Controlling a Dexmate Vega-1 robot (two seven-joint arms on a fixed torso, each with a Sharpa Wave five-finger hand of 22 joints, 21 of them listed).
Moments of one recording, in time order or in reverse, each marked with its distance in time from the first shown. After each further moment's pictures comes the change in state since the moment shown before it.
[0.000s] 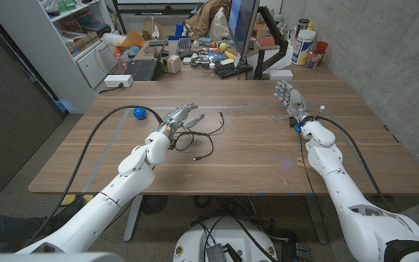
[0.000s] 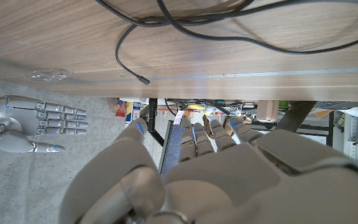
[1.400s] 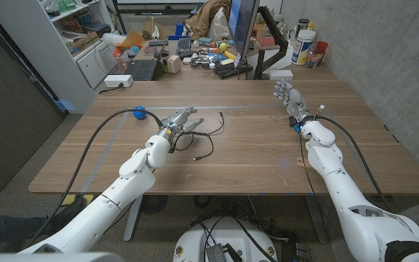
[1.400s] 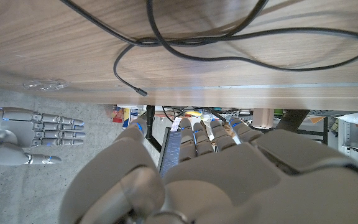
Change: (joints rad) left arm 0.006 0.003 0.012 0.015 0.001 0.018 0.008; left_hand 0.000 0.000 0.000 0.000 0.000 0.013 -0.005 0.000 0.005 0.003 -0.003 0.000 0.000 0.009 -0.002 0.000 0.000 0.000 0.000 -0.004 0.000; right arm -0.006 -0.004 -0.004 -0.018 -0.005 -0.003 -0.004; right_hand -0.005 0.005 0.000 0.000 0.000 0.000 0.000 0.000 0.000 0.000 0.000 -0.008 0.000 0.004 -0.004 0.000 0.000 0.003 0.004 -0.011 0.000
